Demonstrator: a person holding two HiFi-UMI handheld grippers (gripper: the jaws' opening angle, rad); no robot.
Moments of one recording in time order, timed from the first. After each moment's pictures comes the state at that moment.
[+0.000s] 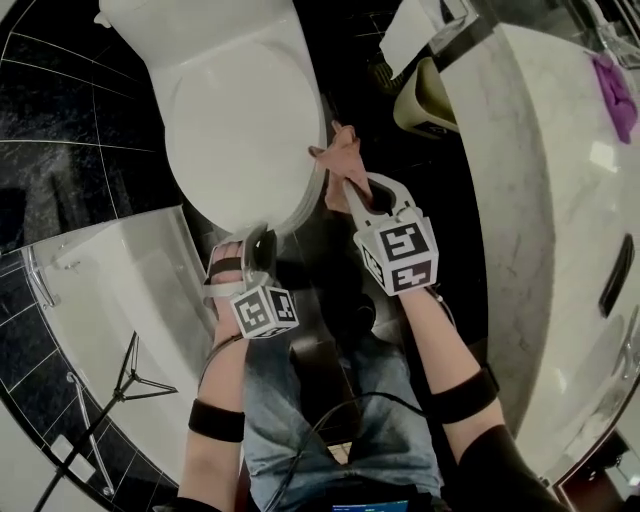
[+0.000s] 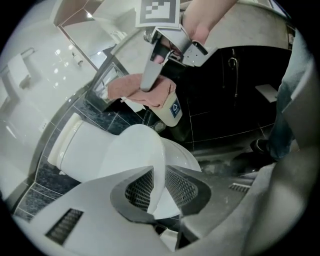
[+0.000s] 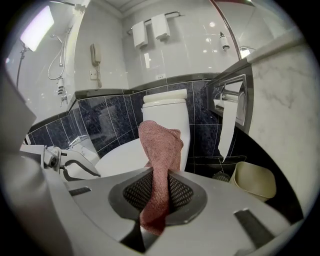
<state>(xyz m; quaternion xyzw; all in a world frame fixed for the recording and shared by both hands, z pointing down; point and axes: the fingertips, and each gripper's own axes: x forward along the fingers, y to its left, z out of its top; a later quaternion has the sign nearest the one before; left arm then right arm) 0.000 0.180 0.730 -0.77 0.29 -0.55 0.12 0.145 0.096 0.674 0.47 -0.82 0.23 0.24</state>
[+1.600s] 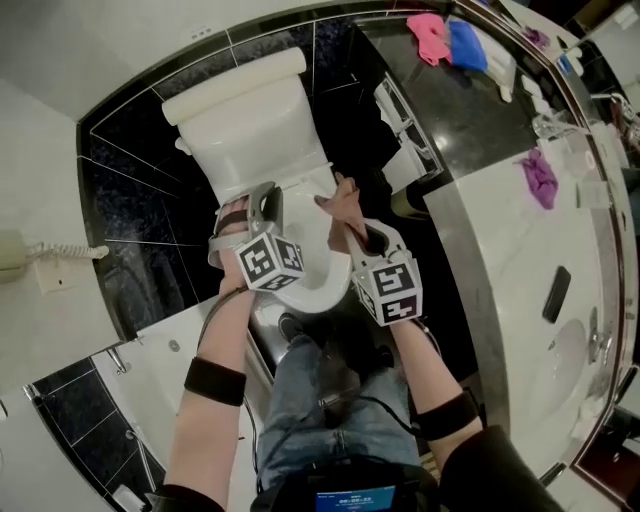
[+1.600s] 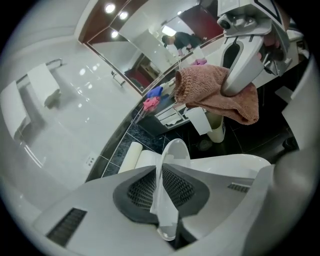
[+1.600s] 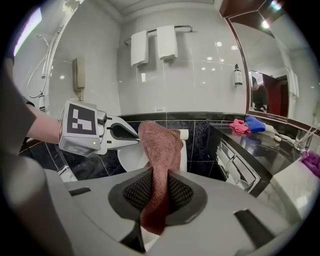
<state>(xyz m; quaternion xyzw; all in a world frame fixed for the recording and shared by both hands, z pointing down) -0.051 -0.136 0.431 -0.79 0.33 -0.46 0.24 0.058 -0.044 0.413 0.54 -0.79 0.19 0.21</state>
